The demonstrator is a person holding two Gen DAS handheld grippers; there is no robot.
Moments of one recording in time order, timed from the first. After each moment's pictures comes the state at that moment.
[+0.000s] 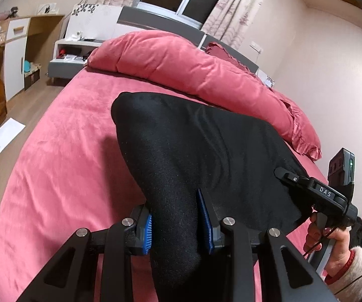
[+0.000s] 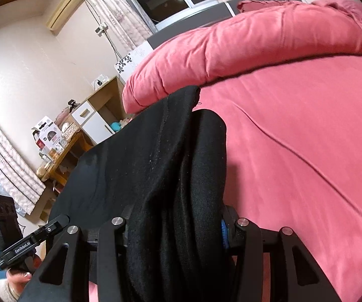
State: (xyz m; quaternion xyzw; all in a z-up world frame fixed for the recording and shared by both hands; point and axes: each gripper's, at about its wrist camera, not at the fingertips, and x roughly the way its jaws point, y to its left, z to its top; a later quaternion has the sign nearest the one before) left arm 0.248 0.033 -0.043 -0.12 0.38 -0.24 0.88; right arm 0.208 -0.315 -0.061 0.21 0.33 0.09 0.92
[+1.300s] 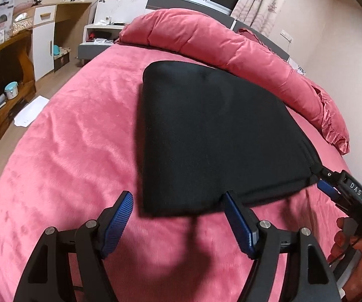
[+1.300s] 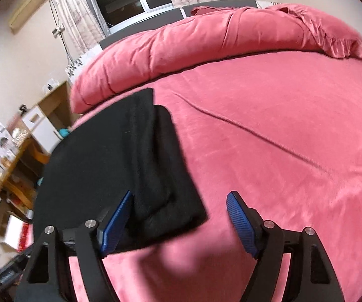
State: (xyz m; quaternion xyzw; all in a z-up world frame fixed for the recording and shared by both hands) left arm 0.183 0.020 -0.093 -0.10 0.42 -0.15 0.89; right arm 0.124 -0.308 -0.079 0.19 0.35 -0.07 0.92
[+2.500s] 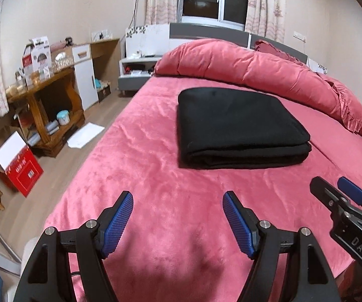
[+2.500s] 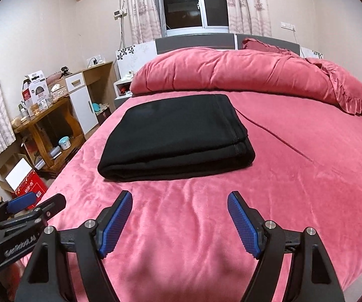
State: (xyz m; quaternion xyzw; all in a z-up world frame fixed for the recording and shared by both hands) left arm 0.035 0.020 -0.033 -0.01 0.35 -0.03 0.93; right arm -0.010 -0.180 -0.040 0.03 0.31 -0.01 0.95
